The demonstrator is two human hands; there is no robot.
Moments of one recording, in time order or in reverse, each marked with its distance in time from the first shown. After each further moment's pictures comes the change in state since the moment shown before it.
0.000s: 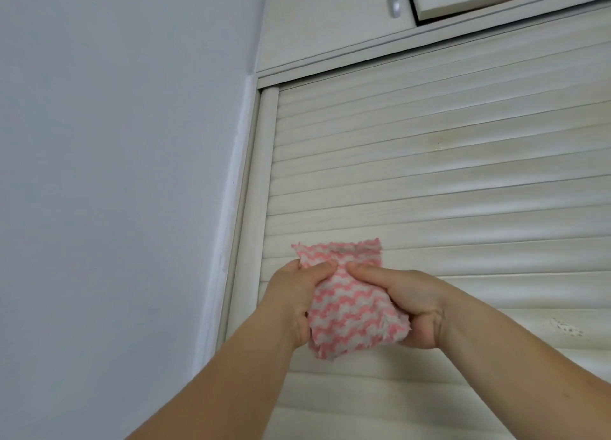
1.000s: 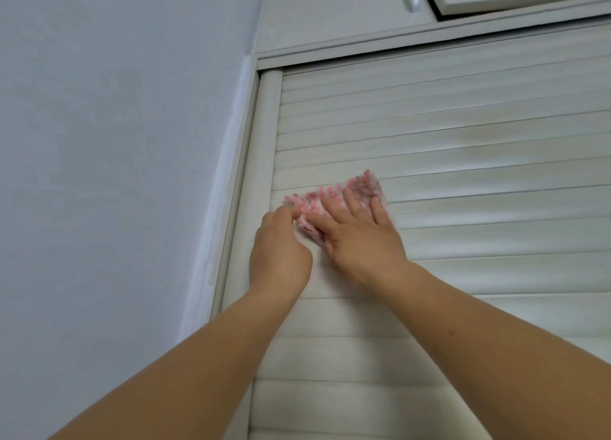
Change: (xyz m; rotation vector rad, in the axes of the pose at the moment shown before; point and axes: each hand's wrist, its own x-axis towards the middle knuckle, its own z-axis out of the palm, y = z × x) left_hand 0.117 0.022 -0.052 0.982 0.325 0.862; right_hand 0.148 -0.032 0.036 -1.897 0.646 -0.776
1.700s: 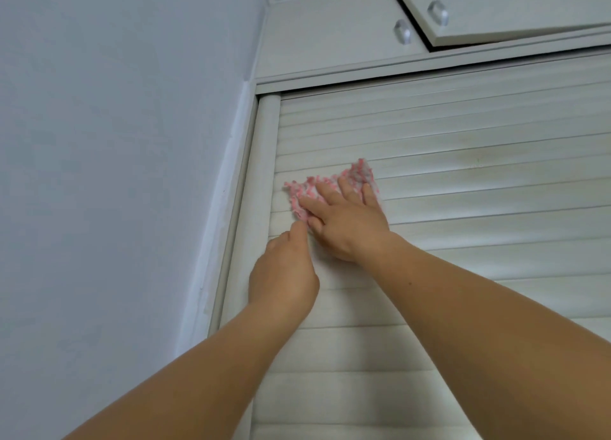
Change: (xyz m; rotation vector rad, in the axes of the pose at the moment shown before) left_hand 0.012 -0.001 0.004 0.272 -0.102 0.133; right_hand 0.059 0.005 -0.015 -0.057 0.011 0.033
